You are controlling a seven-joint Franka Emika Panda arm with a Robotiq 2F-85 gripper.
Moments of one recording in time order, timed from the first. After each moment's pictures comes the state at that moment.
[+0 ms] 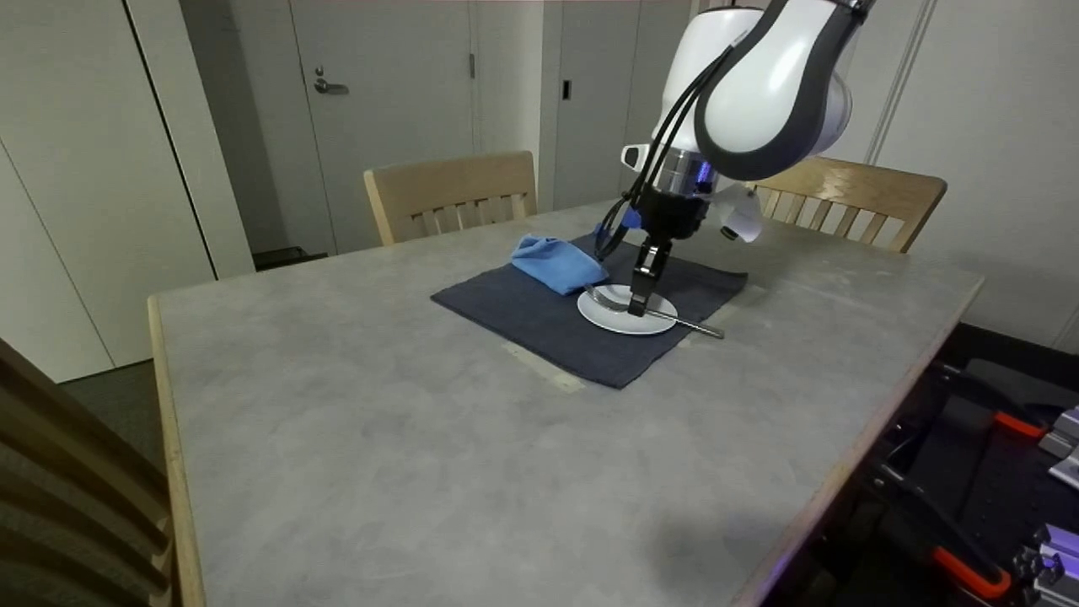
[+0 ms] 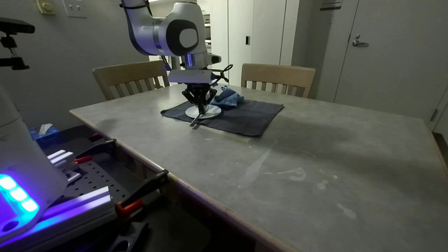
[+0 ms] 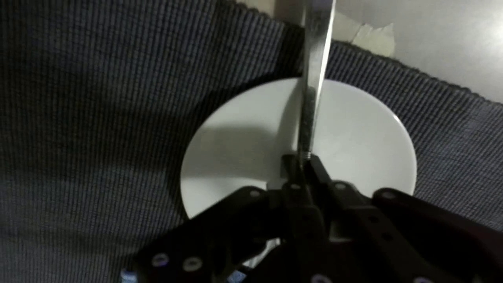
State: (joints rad) arm -0.06 0.41 0.13 -2.43 -0.09 2.99 -0.35
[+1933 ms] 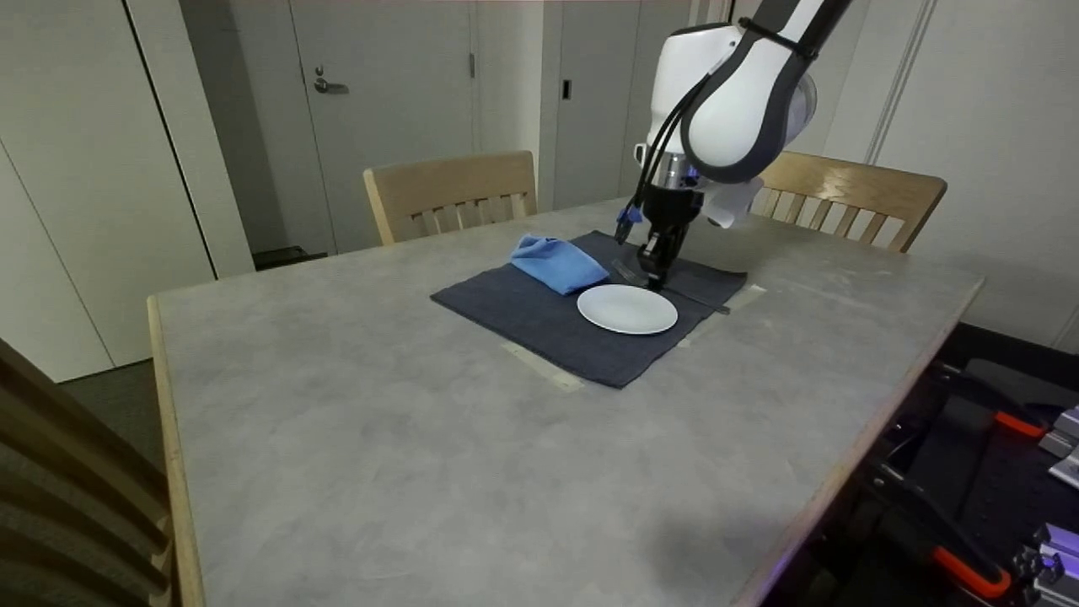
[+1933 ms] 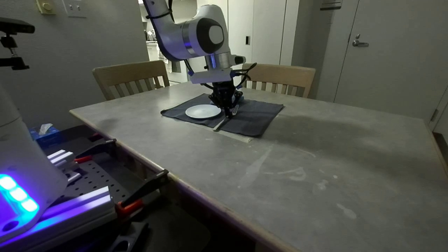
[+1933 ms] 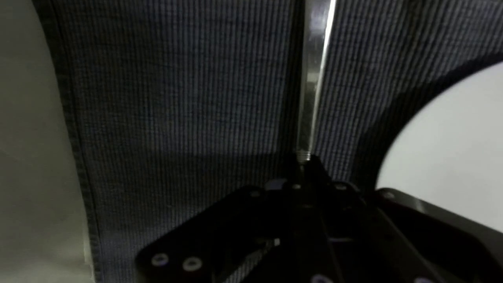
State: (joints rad) arm 0.10 0.51 -0.15 -2.26 -0.25 2.86 -0.06
